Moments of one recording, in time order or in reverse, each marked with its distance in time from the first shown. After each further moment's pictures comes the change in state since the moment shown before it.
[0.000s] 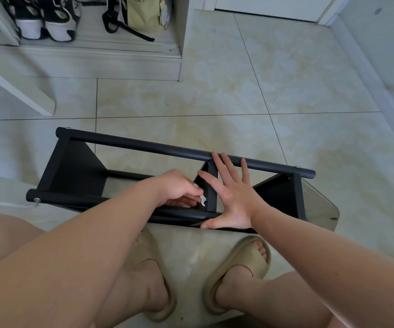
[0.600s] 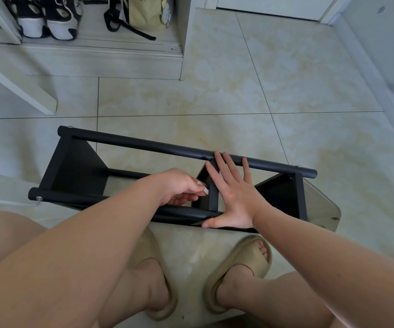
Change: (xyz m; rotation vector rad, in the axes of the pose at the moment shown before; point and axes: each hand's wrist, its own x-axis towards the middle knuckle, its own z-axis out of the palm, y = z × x) left_hand 0.002 0.006 0.005 -0.110 0.040 -0.087; right_hand -0.002 -0.001 -0.002 -0.044 -0.018 0.014
